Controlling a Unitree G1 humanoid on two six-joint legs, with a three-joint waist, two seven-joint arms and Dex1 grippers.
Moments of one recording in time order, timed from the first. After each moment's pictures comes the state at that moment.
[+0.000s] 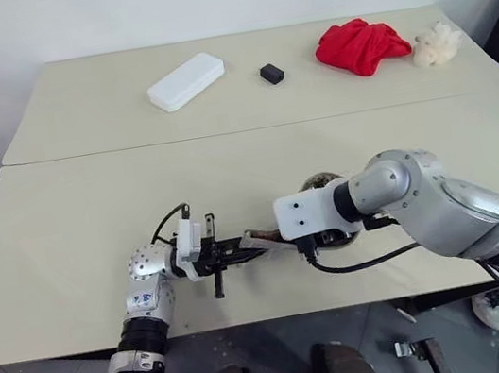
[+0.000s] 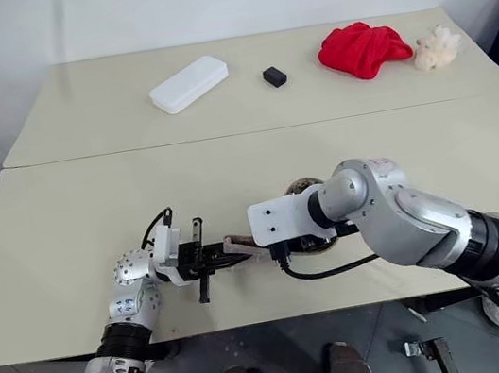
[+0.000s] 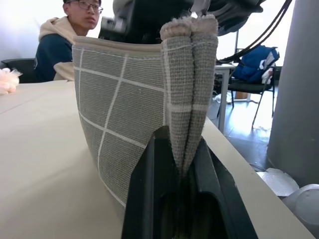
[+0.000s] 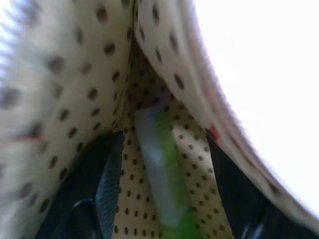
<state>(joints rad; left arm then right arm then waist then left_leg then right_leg) -0.47 0.28 -0.05 0.44 -0.46 -0.27 -1.47 -0.92 -0.85 0.74 -0.54 -0.06 0.93 1.09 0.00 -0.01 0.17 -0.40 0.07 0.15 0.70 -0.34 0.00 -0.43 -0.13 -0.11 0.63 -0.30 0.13</state>
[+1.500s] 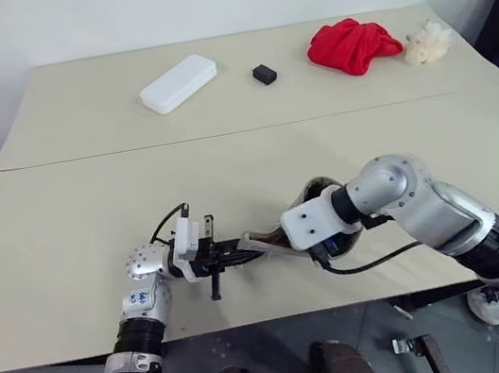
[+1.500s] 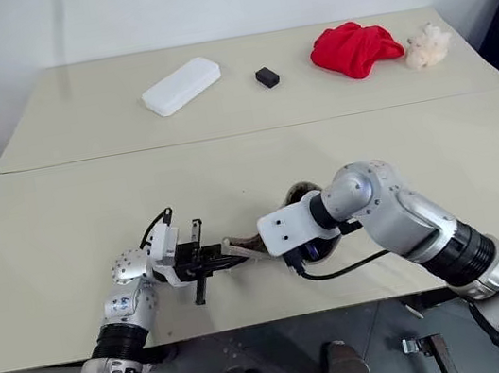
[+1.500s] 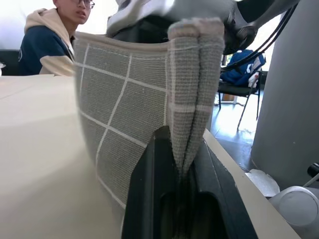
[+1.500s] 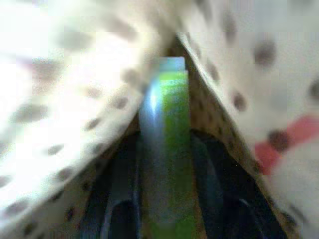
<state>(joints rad) -0.46 0.30 -0.04 0.40 -0.47 -0.17 -1.48 -0.72 -0.75 0.48 -0.30 -0.03 0.26 1.29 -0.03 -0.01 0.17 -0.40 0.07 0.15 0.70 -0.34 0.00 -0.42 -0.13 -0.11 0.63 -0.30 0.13</state>
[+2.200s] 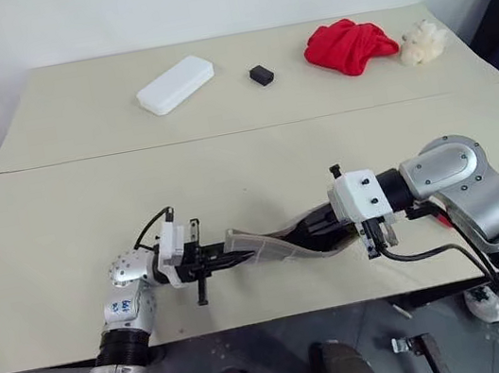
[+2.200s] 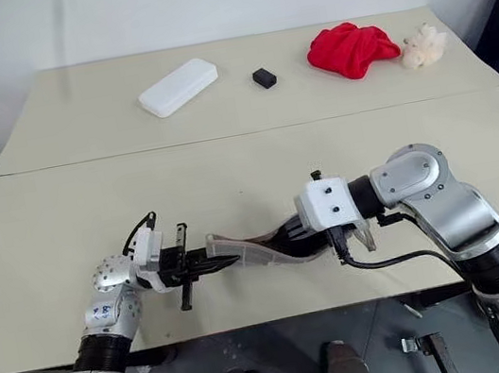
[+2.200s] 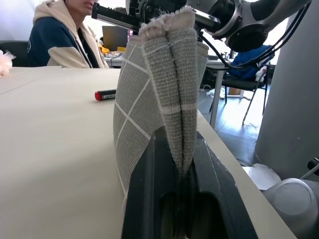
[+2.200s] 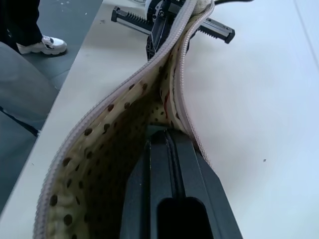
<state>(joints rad) -0.41 0.37 -0.02 0.32 -0.49 -0.14 -1.46 -0.61 -0.79 0.24 -0.35 0.27 0.37 1.30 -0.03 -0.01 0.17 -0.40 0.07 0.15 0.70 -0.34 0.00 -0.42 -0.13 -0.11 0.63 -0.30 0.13</state>
